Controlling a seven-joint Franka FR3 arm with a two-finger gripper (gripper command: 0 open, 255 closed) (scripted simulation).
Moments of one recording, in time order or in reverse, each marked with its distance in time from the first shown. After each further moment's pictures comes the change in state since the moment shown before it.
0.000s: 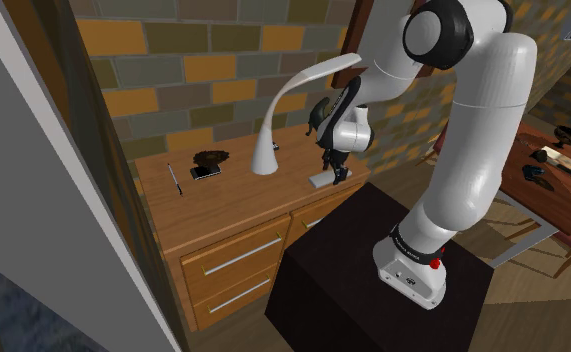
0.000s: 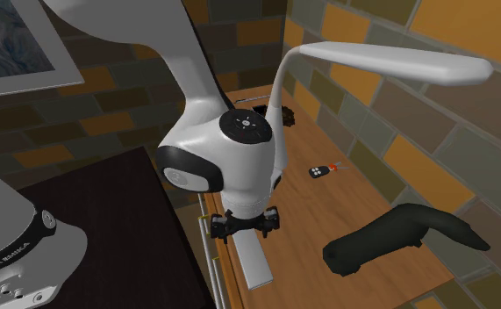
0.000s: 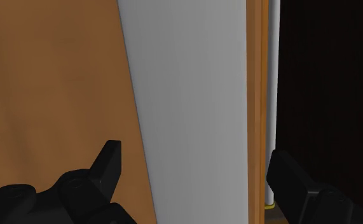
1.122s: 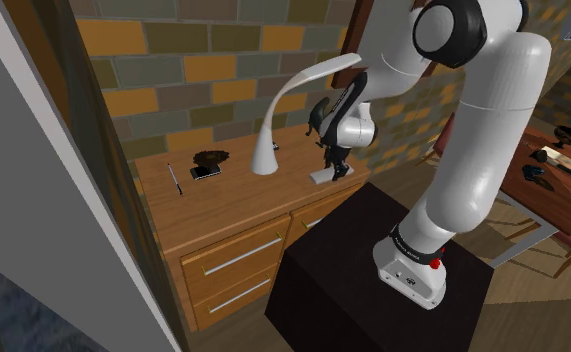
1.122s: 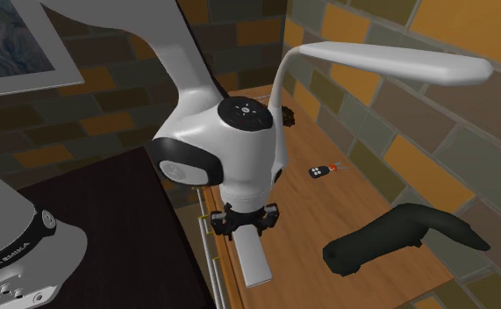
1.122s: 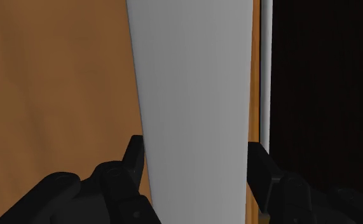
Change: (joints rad) arm 0.060 -0.063 -0.072 -0.022 -0.065 -0.043 0.053
